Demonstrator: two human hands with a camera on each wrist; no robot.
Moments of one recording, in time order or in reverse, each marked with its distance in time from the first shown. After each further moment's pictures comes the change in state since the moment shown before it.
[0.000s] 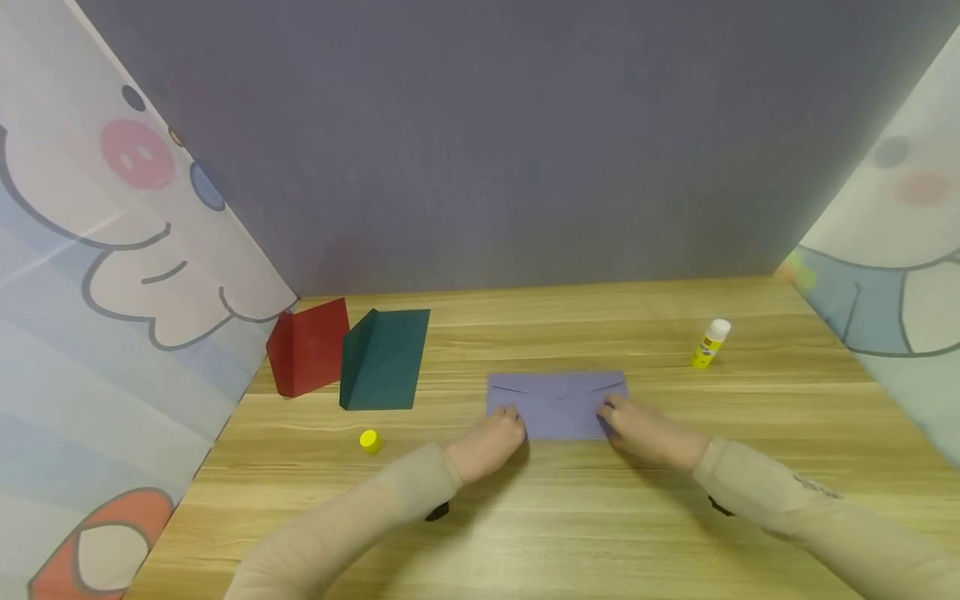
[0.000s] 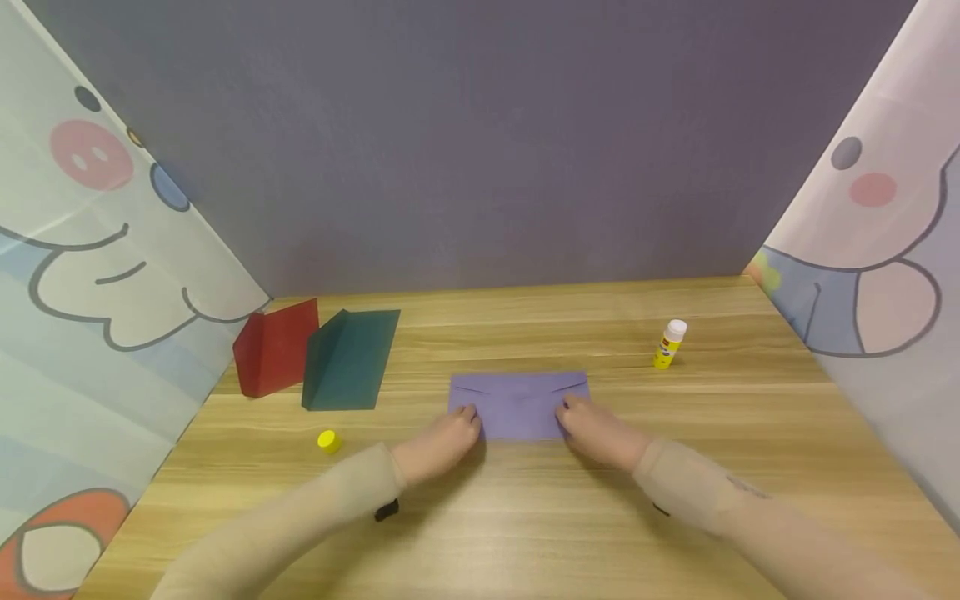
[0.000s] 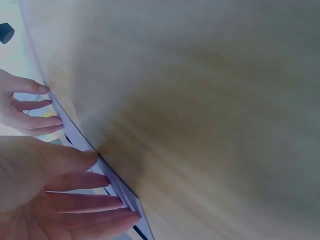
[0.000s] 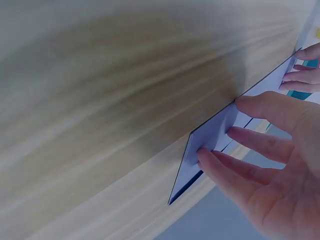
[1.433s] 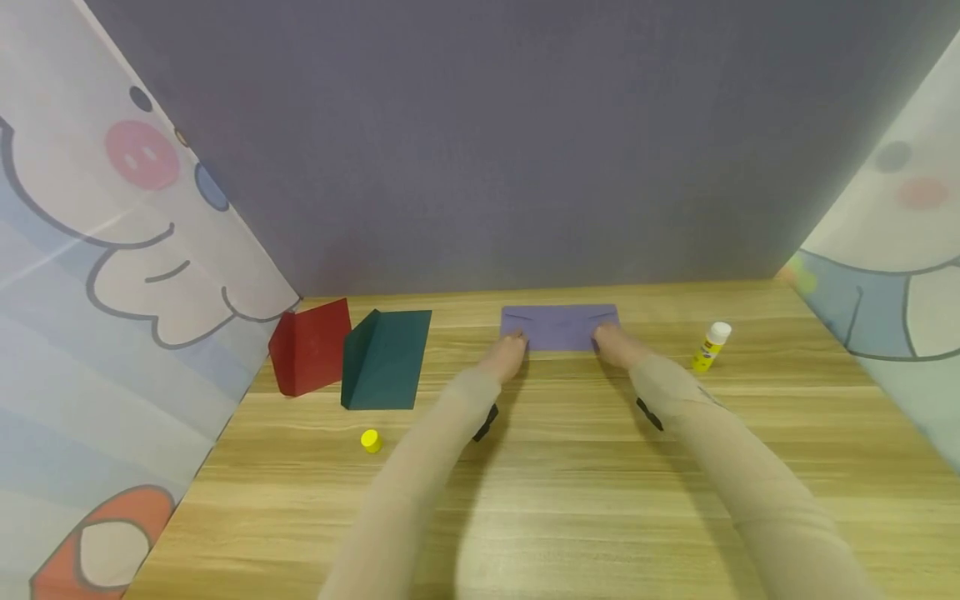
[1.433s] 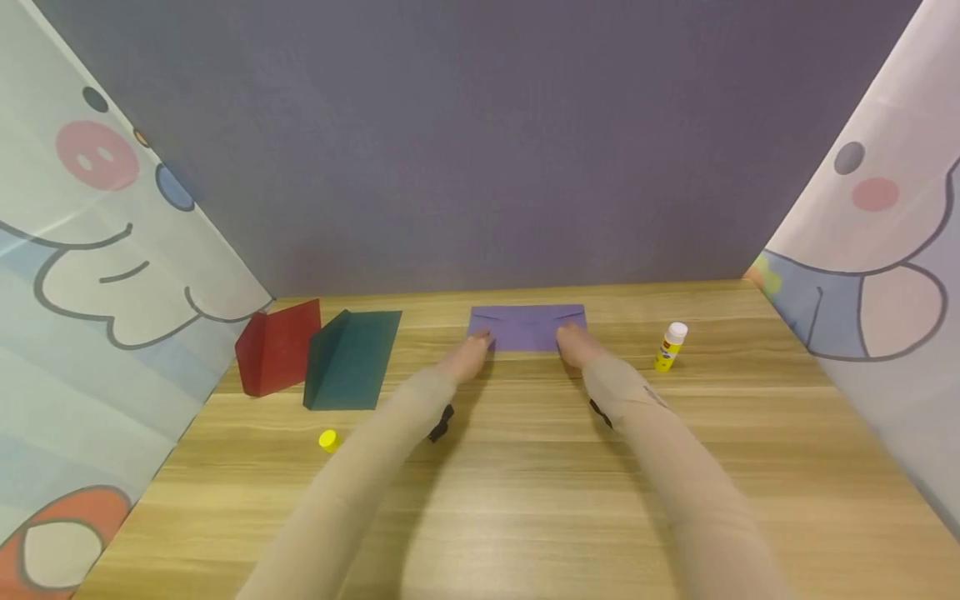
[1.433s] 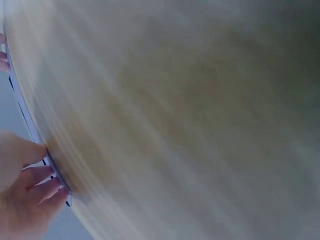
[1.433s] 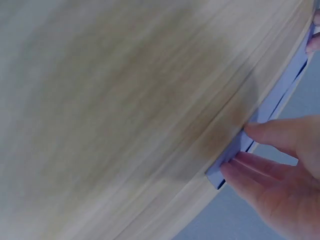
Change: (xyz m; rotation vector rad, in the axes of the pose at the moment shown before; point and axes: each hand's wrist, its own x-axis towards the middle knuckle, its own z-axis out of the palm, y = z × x) left_hand 0.102 -0.073 0.027 -0.351 -0.147 -0.437; right_hand 0.117 0.212 0.130 0.055 -0.036 0.238
